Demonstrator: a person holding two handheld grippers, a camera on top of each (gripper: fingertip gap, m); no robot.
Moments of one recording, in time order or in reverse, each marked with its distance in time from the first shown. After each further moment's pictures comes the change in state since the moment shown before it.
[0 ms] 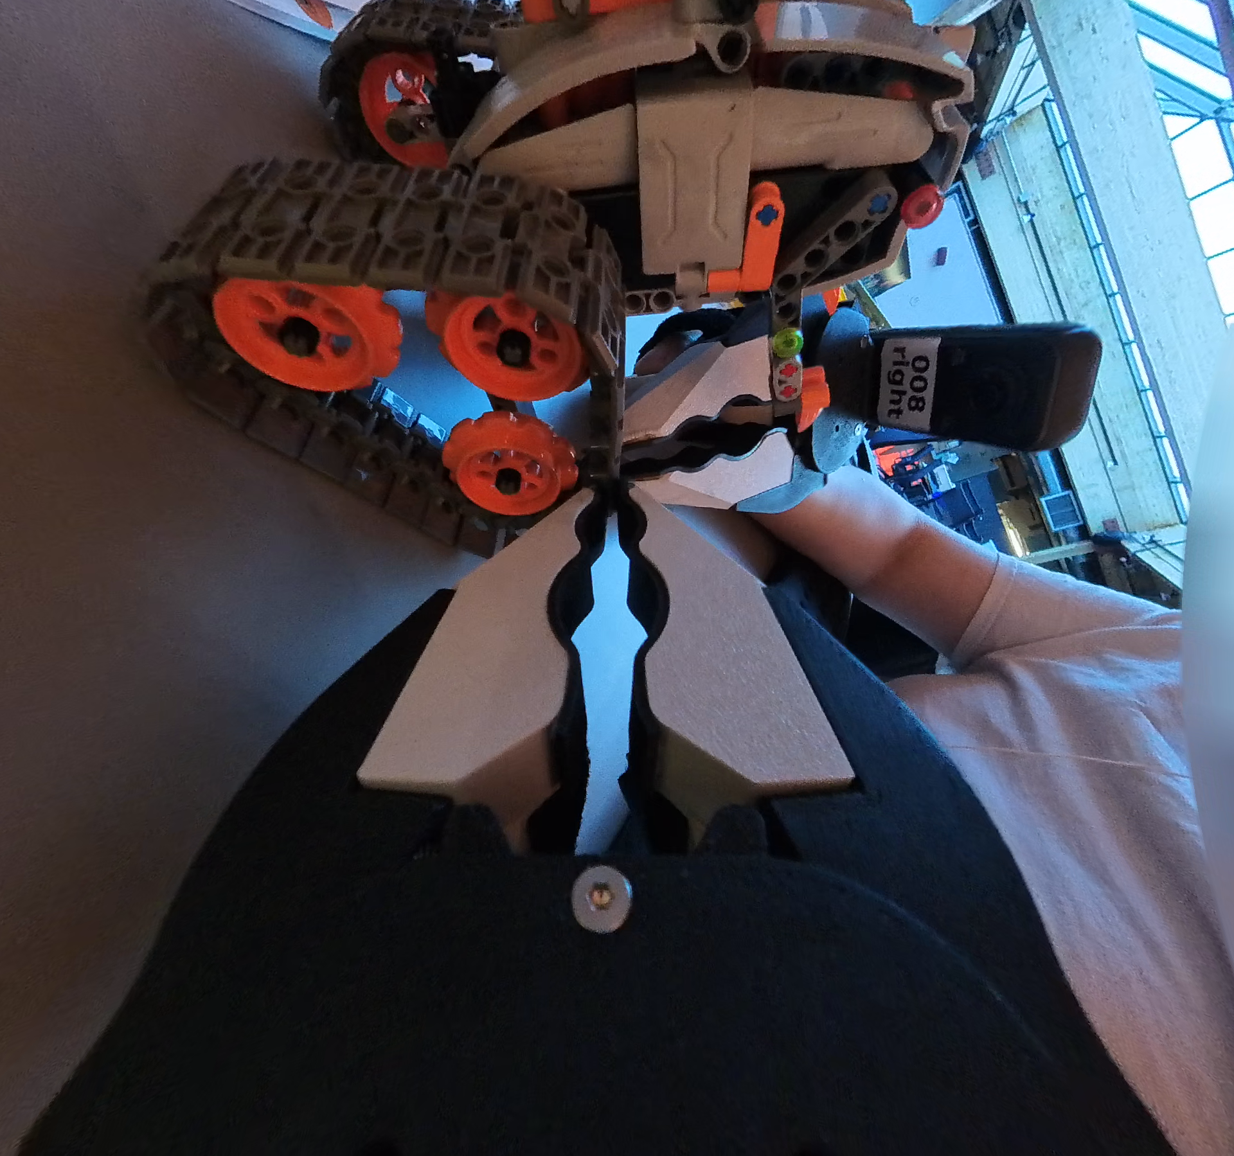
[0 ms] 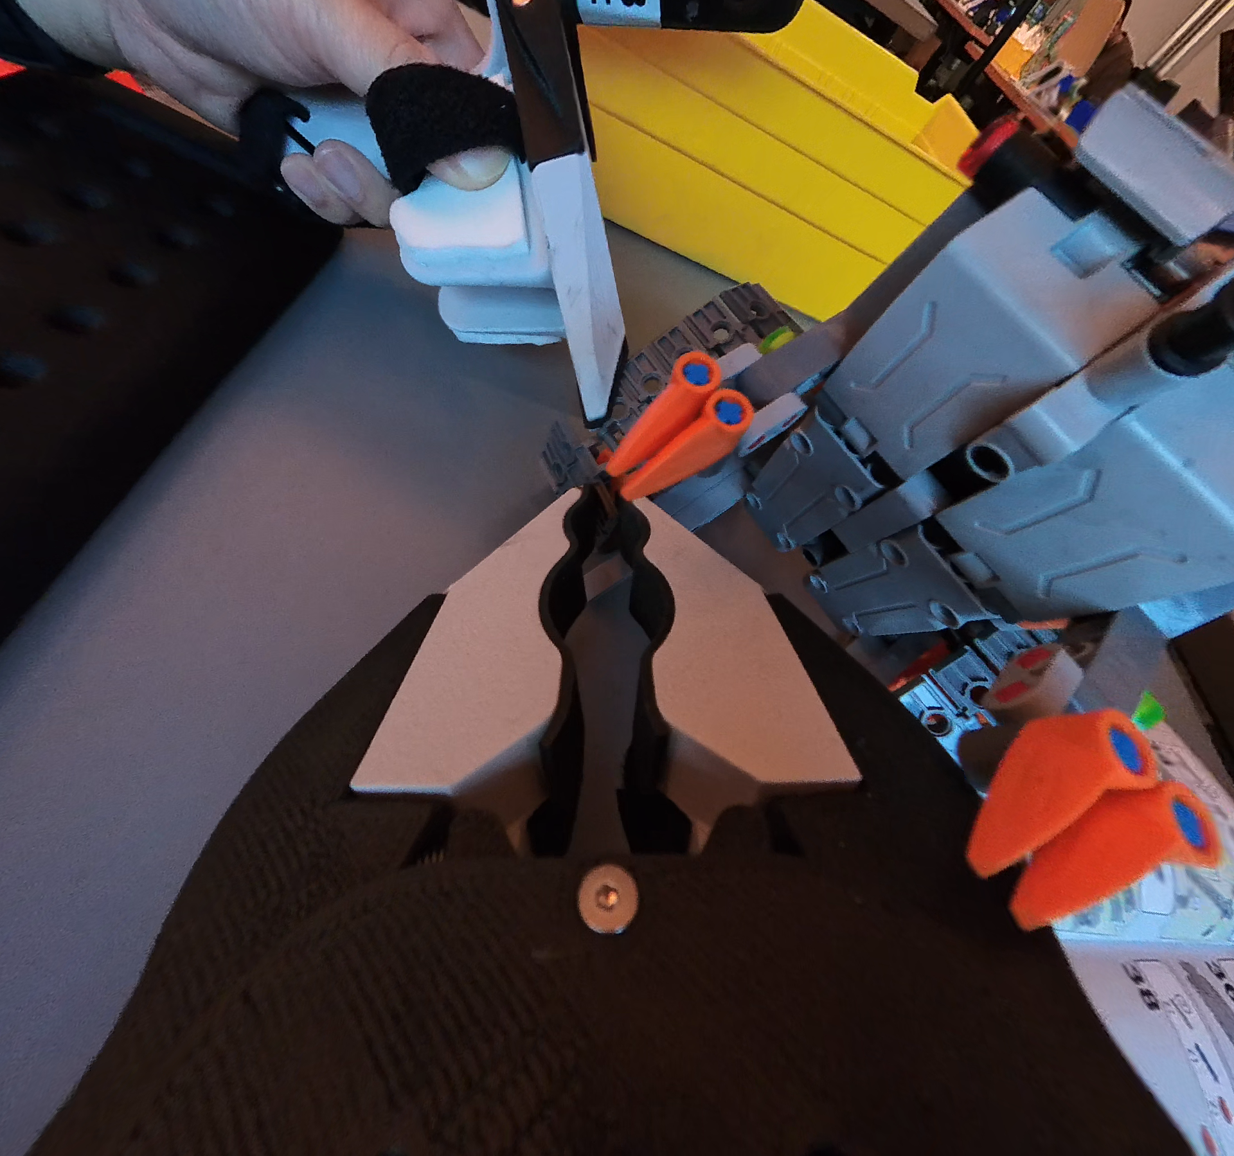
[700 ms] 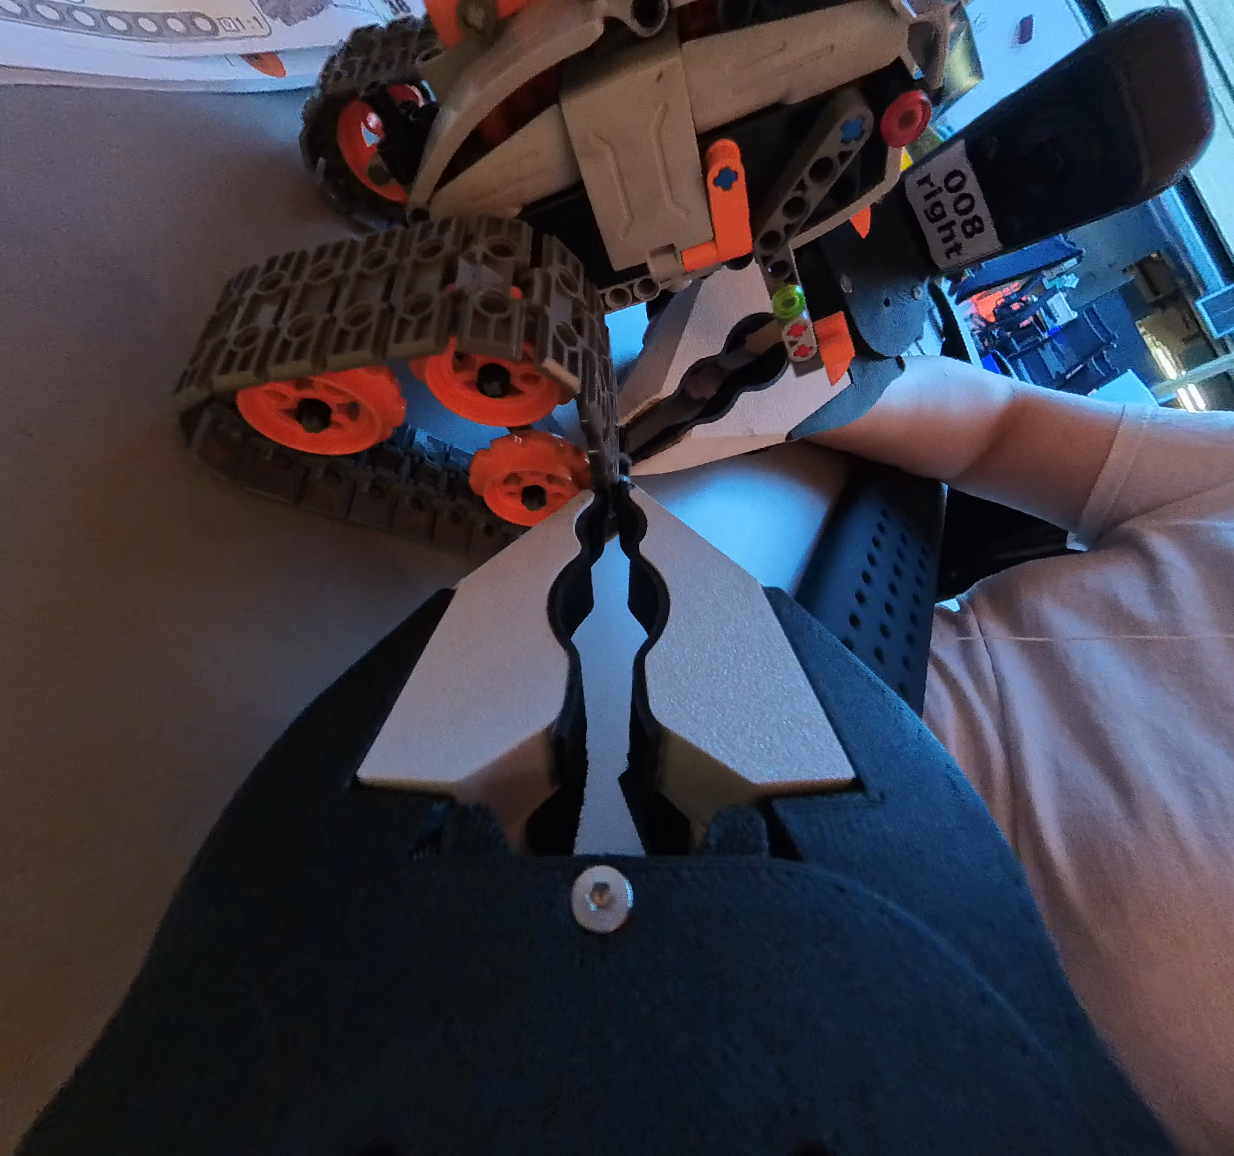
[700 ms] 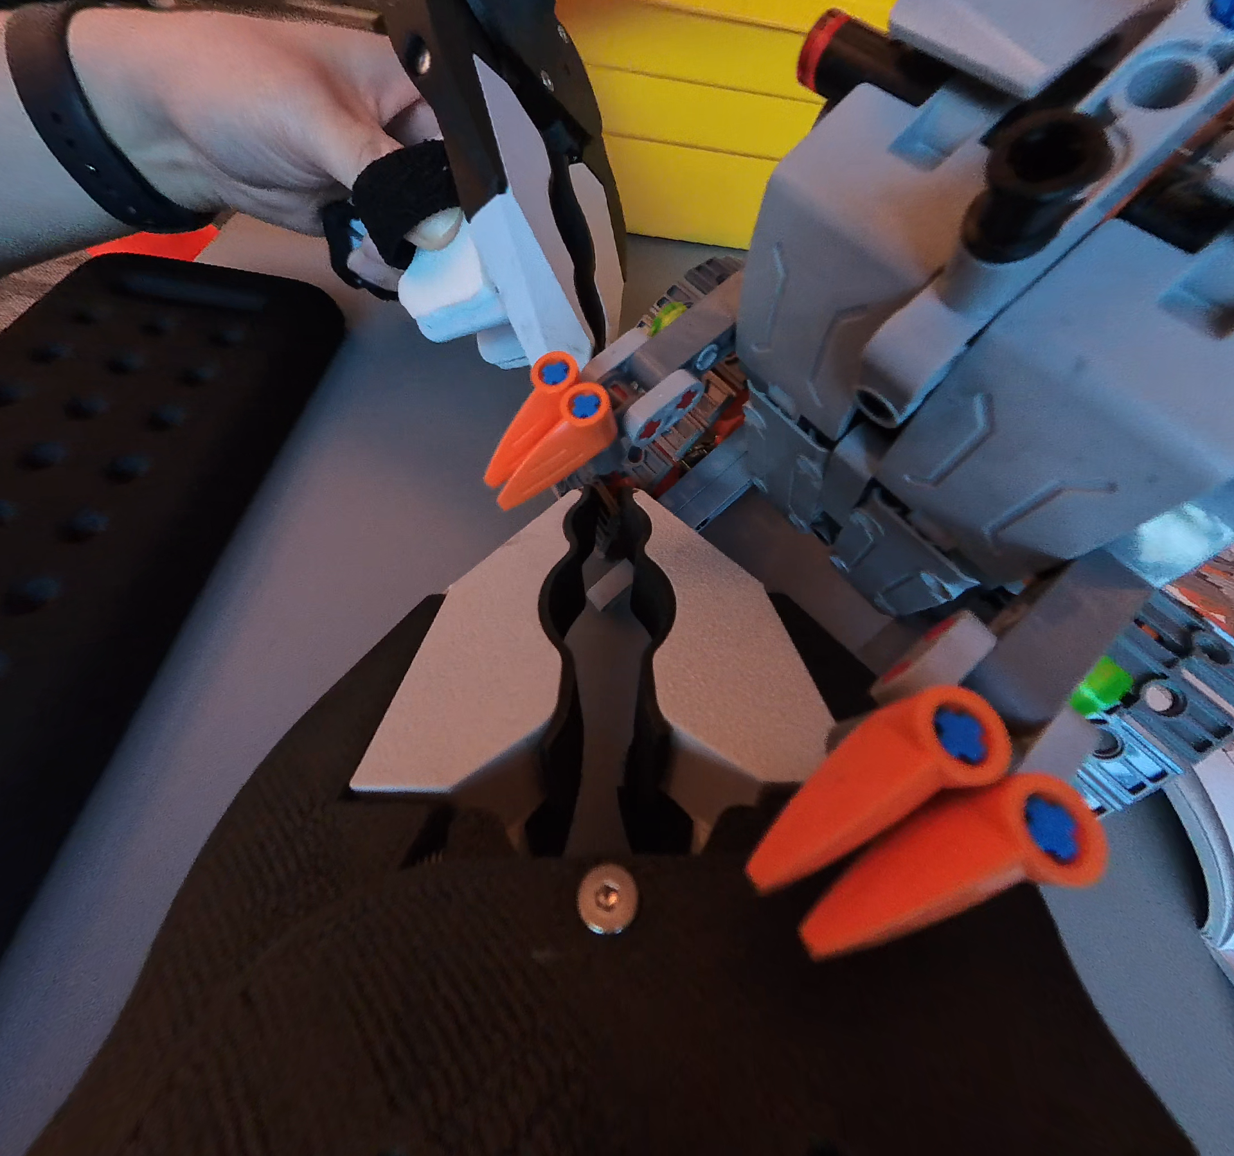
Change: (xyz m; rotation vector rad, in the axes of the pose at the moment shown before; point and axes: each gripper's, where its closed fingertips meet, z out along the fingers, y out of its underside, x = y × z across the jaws) left arm -0.009 -0.001 -0.008 -0.136 -0.025 0.259; right arm 0.003 -0.003 0.008 -0.011 -0.050 0.266
